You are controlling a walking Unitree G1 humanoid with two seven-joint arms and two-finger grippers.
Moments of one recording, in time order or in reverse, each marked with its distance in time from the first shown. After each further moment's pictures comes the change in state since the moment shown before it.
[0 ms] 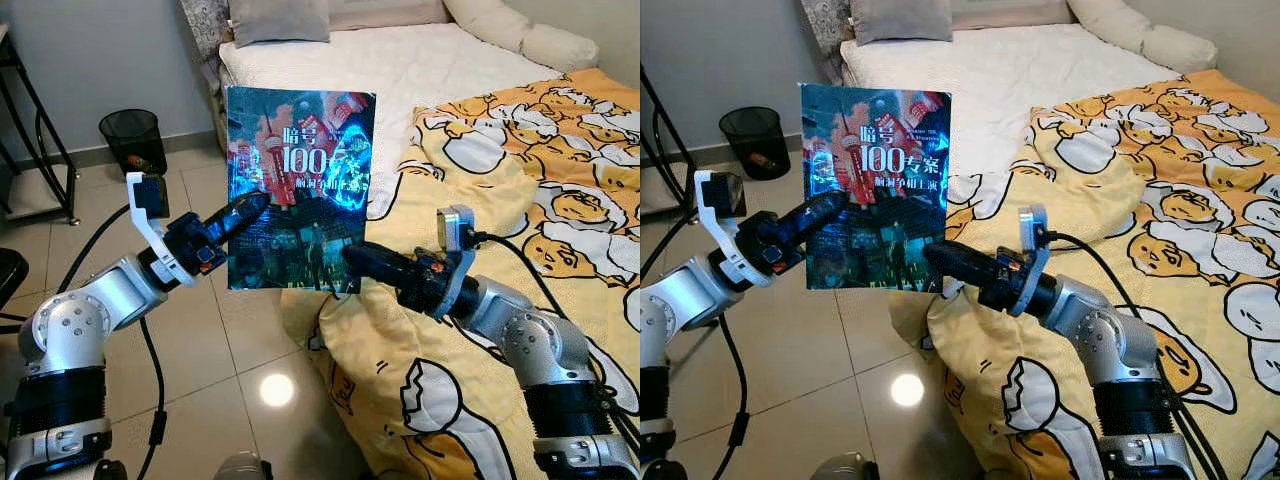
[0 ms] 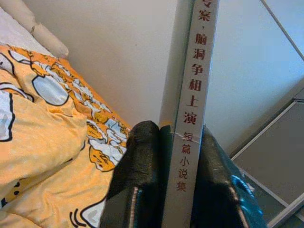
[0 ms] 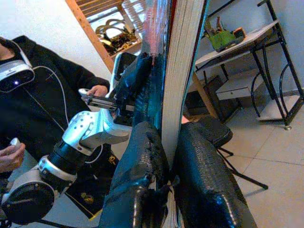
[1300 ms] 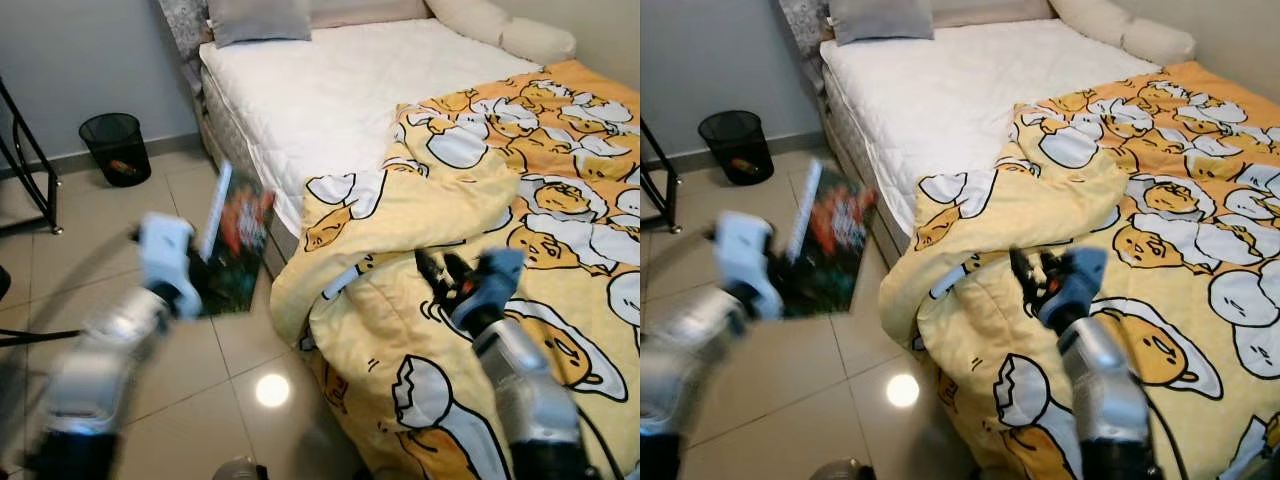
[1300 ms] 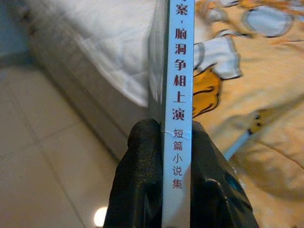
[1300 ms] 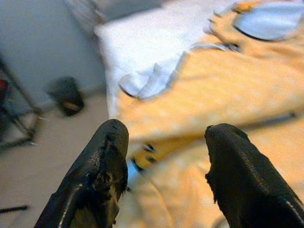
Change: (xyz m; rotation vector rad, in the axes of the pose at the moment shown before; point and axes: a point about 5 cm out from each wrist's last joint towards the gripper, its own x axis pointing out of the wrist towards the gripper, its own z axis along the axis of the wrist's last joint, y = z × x) left arm -0.030 0.036 -0.045 0.670 0.199 0.914; right arm -0.057 -0.038 -0.040 -0.323 -0.109 -1.137
